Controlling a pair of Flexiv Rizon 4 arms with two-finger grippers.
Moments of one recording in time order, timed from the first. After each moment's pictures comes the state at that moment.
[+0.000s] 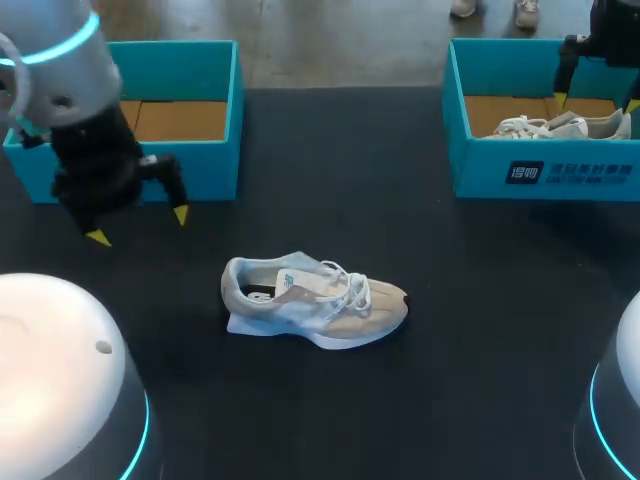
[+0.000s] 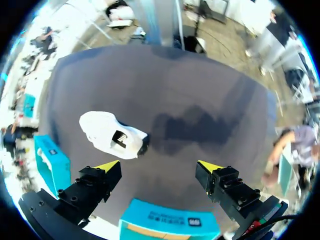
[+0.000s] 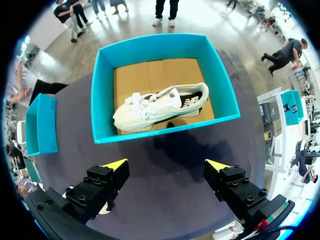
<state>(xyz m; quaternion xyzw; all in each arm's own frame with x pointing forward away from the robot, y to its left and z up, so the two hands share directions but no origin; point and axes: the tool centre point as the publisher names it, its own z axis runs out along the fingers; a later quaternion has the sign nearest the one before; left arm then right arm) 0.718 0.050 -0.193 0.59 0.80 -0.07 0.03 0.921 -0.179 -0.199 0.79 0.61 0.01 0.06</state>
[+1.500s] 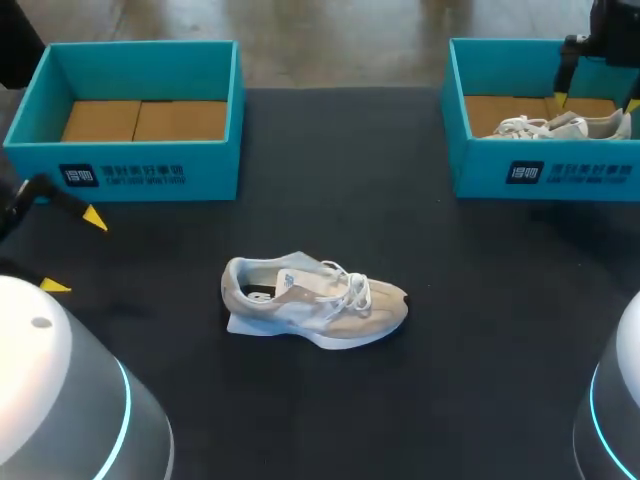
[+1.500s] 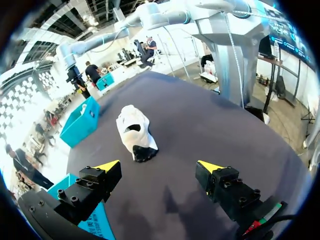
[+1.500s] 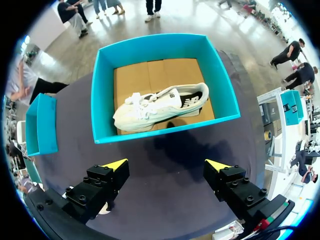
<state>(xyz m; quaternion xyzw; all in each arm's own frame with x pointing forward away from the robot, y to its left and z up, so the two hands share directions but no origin) 0.713 0.140 -0.260 0.28 0.87 -0.41 0.06 0.921 -0.179 -0.199 0.79 0.61 0.01 0.06</state>
